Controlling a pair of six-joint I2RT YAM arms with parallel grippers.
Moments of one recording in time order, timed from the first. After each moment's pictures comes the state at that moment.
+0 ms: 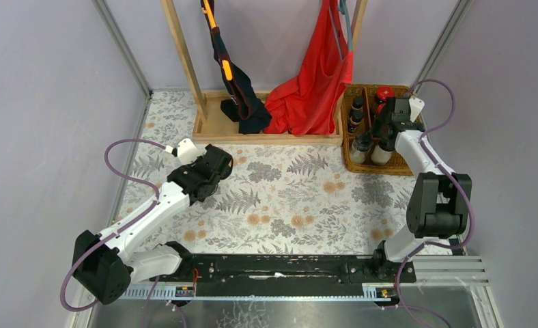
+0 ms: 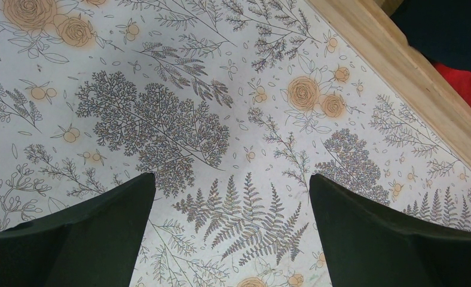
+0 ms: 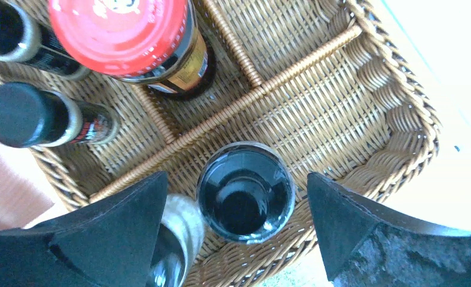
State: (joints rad) left arm -0.58 1.13 0.87 -0.78 -0.68 -1.16; right arm -0.04 1.63 1.19 -0.40 0.40 0.45
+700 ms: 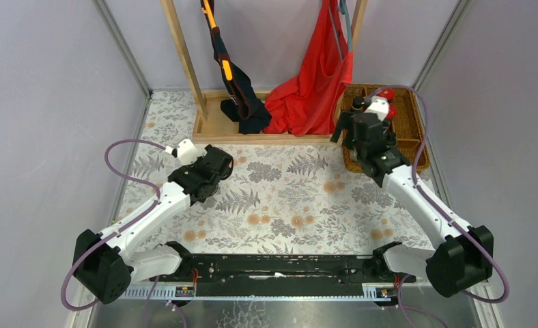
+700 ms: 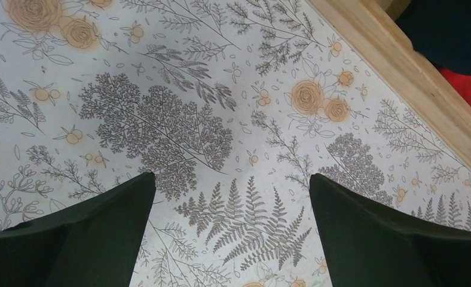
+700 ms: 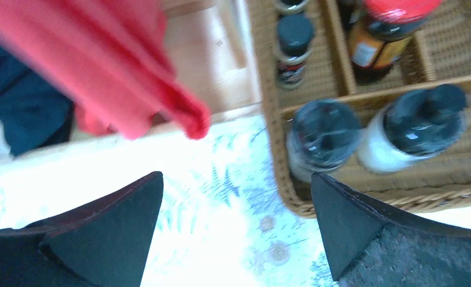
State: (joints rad) left arm -0.58 1.14 0.87 -0.77 -0.69 -1.16; right arm 0.33 1.22 1.00 -0.28 0.40 0.43
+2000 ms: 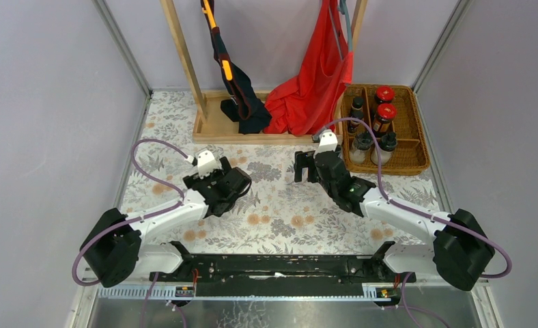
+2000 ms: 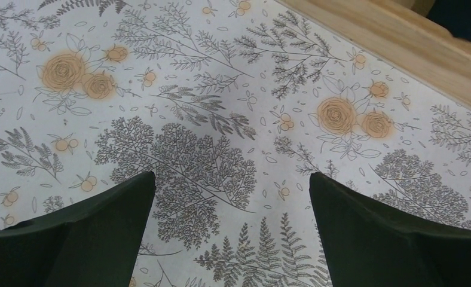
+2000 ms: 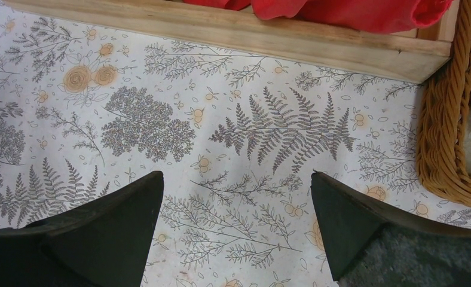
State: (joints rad) left arm -0.76 1.25 0.67 -0.53 -1.03 -1.09; right arm 0.77 1.23 0.70 0.04 0.40 0.35
